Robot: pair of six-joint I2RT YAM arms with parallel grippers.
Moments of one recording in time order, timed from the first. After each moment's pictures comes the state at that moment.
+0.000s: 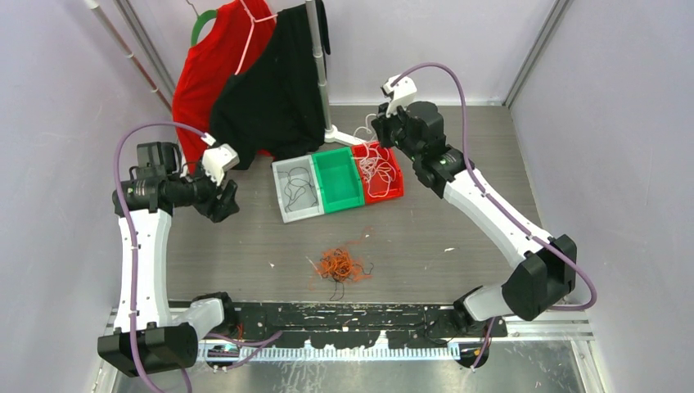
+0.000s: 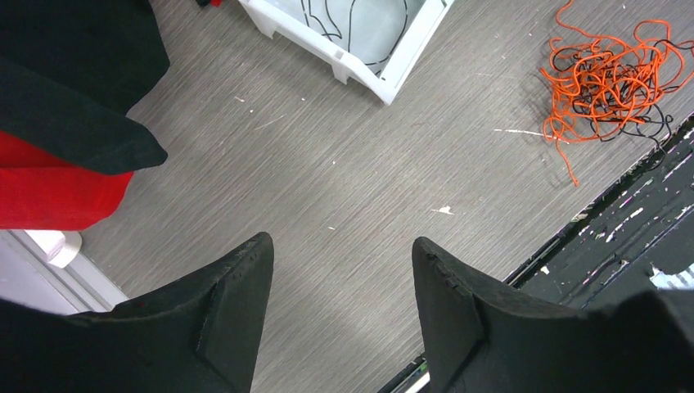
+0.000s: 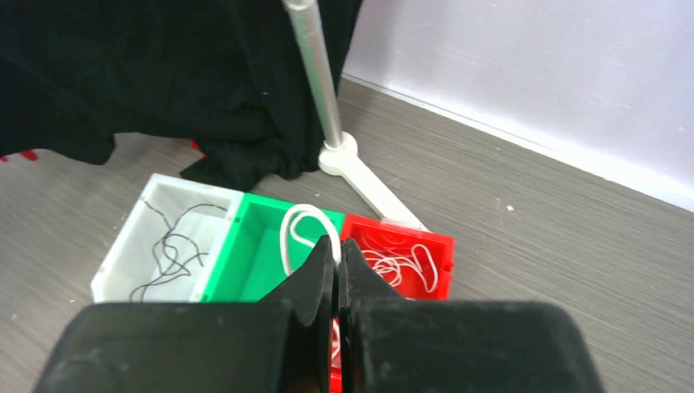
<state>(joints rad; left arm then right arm) 0.17 1.07 1.29 -1.18 0.60 0.77 0.53 1.41 1.30 -0.08 0.03 0.03</state>
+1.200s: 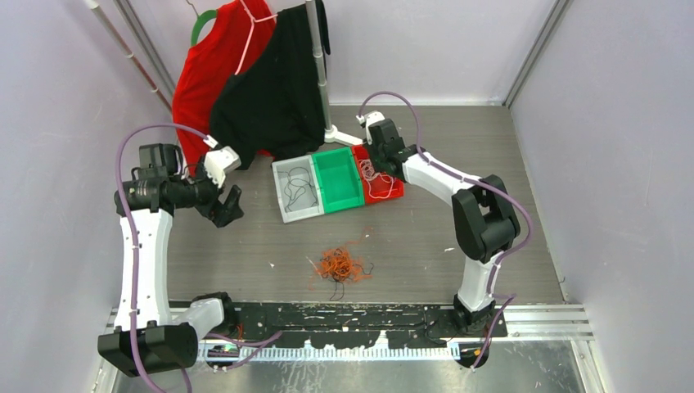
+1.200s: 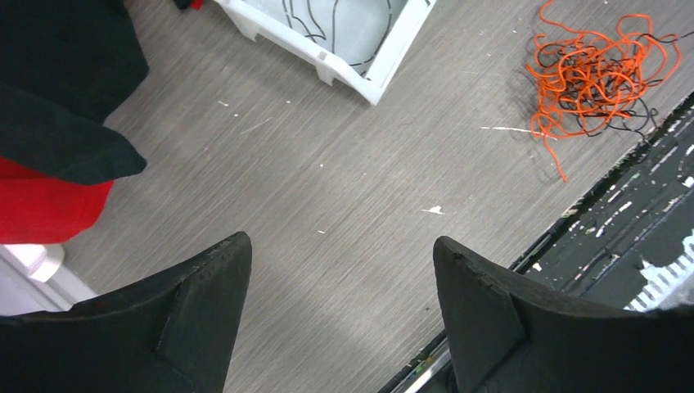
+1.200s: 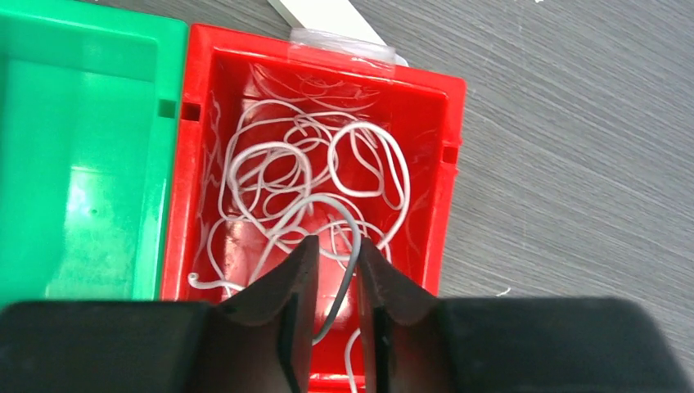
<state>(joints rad) 0.17 1.07 1.27 -1.19 0.62 0.79 0.50 1.85 1.35 -0.22 0.24 -0.06</state>
